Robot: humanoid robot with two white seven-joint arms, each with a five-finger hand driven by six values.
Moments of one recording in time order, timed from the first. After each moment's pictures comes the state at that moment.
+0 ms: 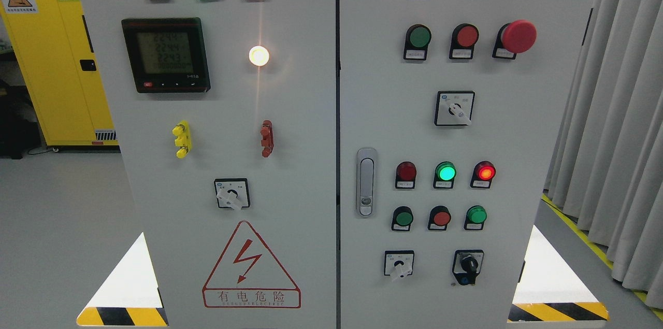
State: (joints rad) left arm 0.00 0.00 -0.15 0.00 0.09 -0.11 -0.01; right arm 0.08 -0.16 -0.24 -0.15 0.24 0.06 0.33
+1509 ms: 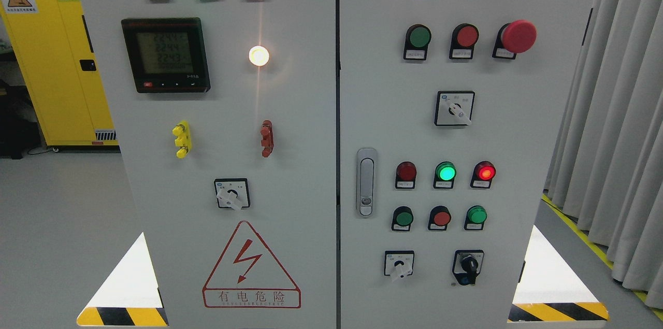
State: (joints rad) left arm 0.00 -0.04 -0.15 0.00 0.09 -0.11 -0.01; right arm 0.19 -0.10 -0.09 -0.76 0.23 -0.13 0.22
